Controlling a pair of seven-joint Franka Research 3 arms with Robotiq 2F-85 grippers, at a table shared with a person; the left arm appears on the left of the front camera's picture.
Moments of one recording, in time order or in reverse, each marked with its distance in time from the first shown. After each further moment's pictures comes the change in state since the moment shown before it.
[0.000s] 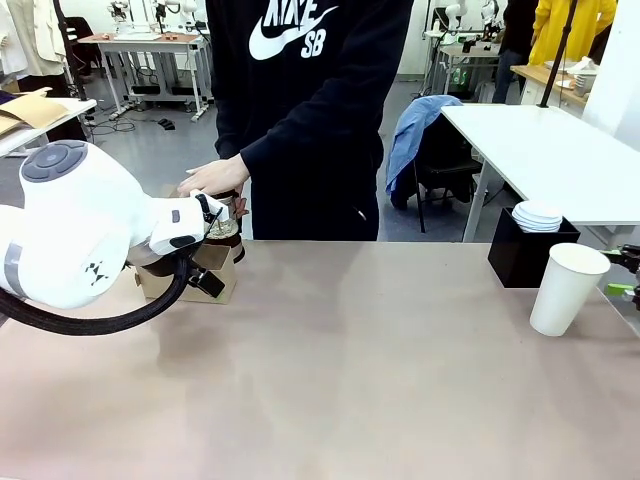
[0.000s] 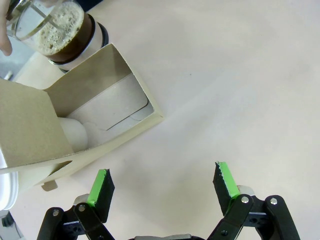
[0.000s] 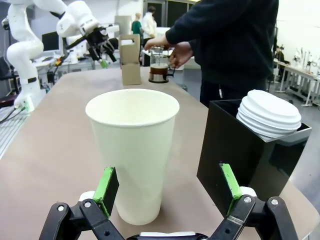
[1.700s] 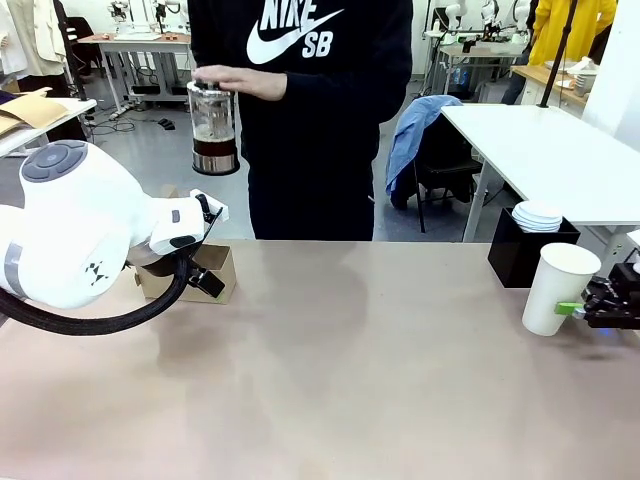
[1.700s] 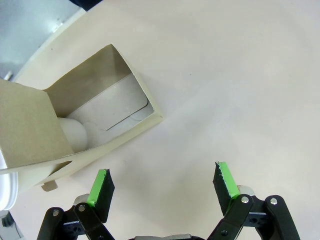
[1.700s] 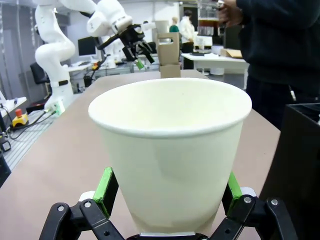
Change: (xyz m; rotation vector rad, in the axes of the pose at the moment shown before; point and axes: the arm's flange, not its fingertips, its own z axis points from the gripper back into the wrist) left arm 0.000 0.000 0.000 0.000 0.000 0.000; right arm -0.031 0.015 -0.085 0.206 -0.034 -0.080
